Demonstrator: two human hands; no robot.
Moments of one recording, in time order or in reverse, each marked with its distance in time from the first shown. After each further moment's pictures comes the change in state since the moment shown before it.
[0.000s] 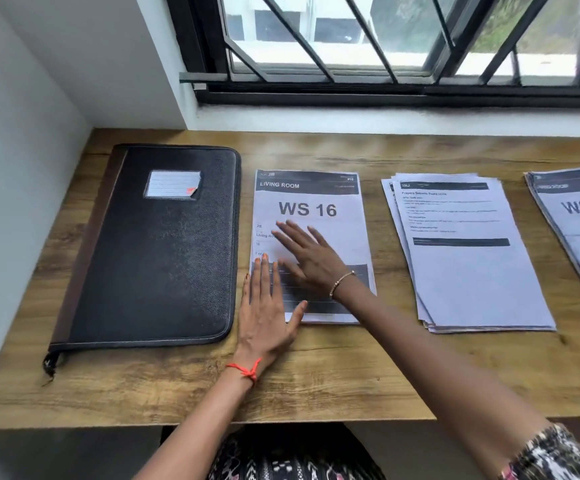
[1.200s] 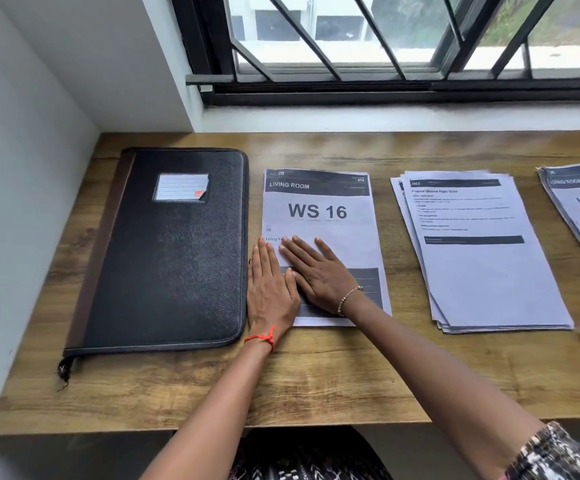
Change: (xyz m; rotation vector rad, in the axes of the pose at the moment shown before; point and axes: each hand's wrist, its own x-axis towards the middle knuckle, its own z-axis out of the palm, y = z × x) left_hand 0.038 -0.005 0.006 -0.174 0.144 -0.136; right_hand -0.011 -0.003 0.034 -0.159 0.057 -0.015
